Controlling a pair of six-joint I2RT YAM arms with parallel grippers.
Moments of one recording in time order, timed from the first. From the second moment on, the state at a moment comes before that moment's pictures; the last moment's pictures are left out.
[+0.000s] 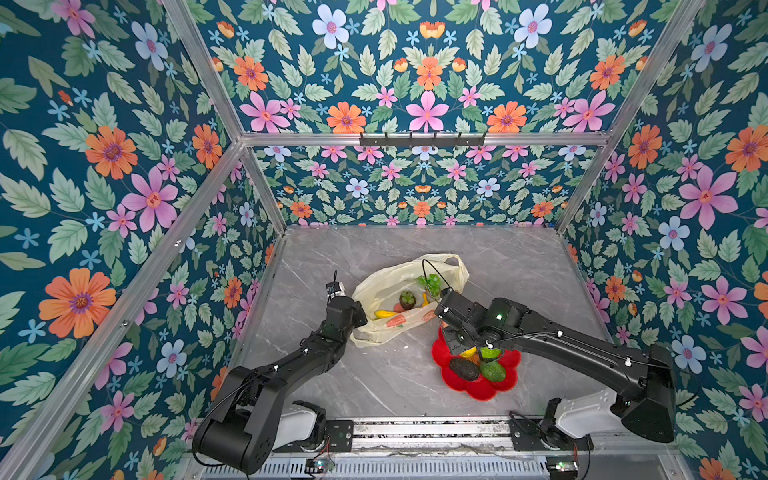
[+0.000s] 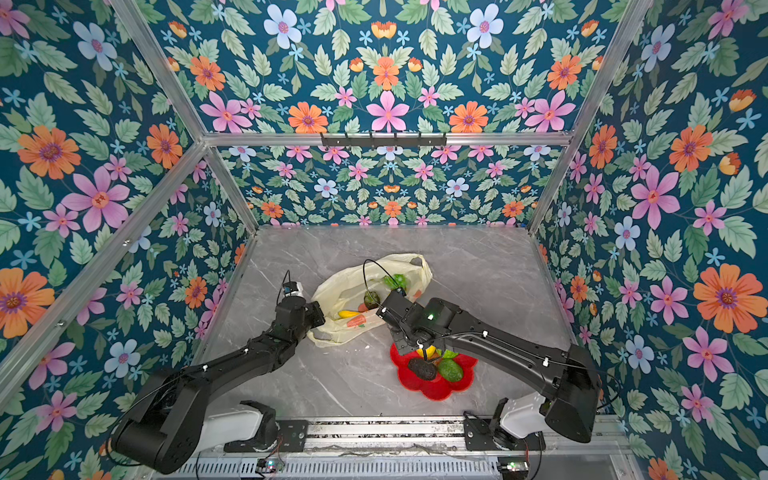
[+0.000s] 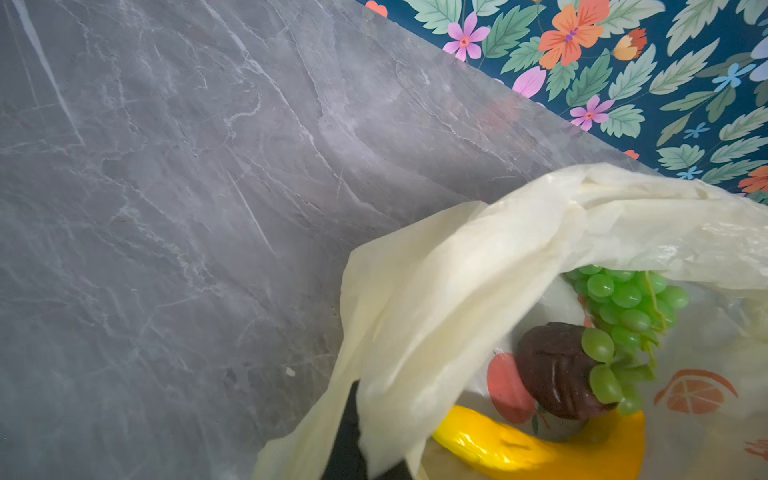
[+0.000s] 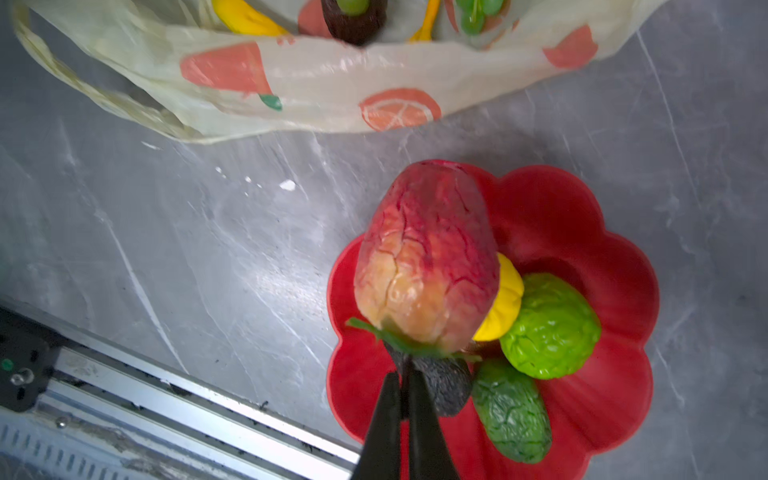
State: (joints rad) left arm -0.39 1.26 0.42 0.28 -0.20 -0.57; right arm 0.99 1.40 1.23 -1.07 0.20 0.58
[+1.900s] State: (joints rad) left arm -0.39 1.24 0.42 0.27 -0.20 -0.57; right arm 1.02 1.73 1.30 -1.09 0.02 0.97
